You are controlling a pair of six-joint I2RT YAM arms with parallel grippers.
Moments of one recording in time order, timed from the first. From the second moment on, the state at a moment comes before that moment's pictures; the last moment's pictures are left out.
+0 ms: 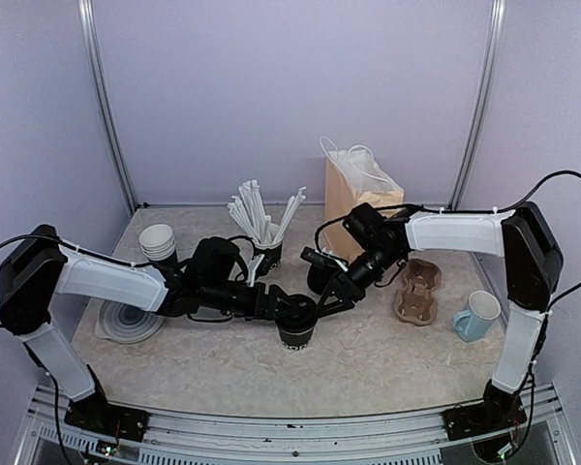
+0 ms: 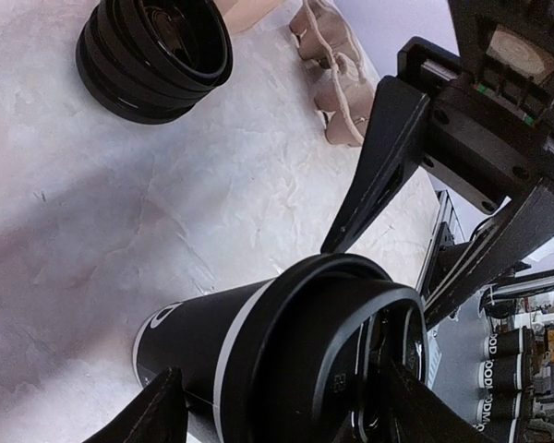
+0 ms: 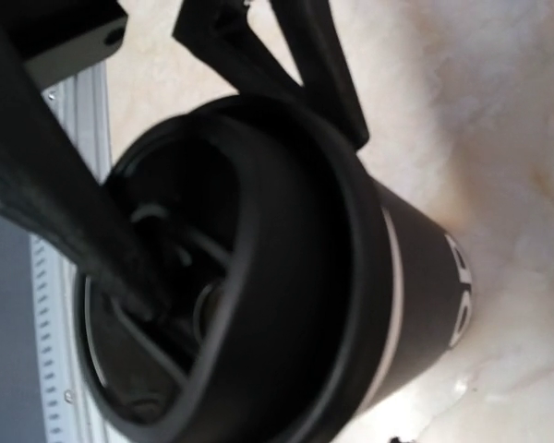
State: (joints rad) left arm -0.85 1.67 0.85 0.24 0.44 -0.64; right arm 0.67 1.88 1.36 -0.71 -0.84 -0.27
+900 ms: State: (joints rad) left arm -0.83 1.66 0.82 0.26 0.43 -0.61; right arm 0.64 2.01 1.45 -0.67 -0.98 -0.11
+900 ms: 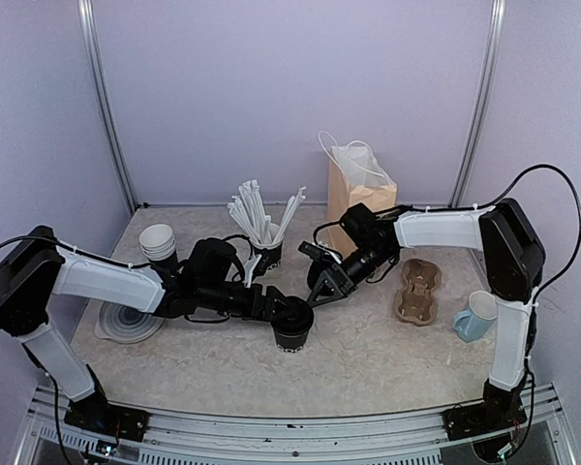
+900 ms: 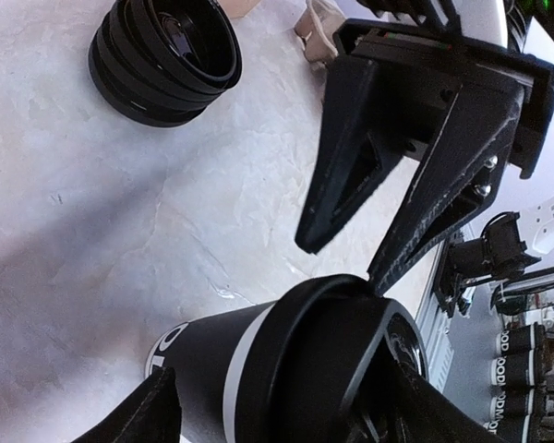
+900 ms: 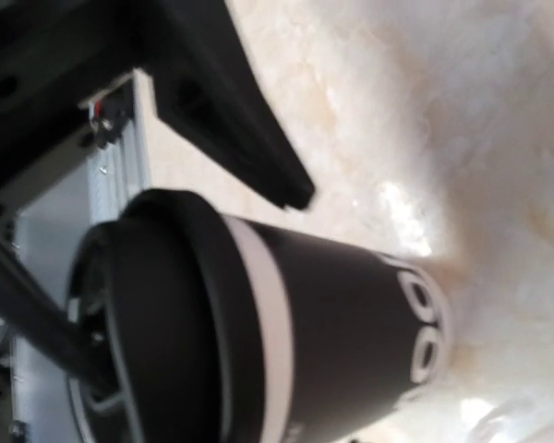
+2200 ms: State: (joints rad) left arm -0.77 1.49 0.81 0.04 0.25 -0.59; right arm 0.70 1.97 1.60 -0.72 -0.59 -0.31
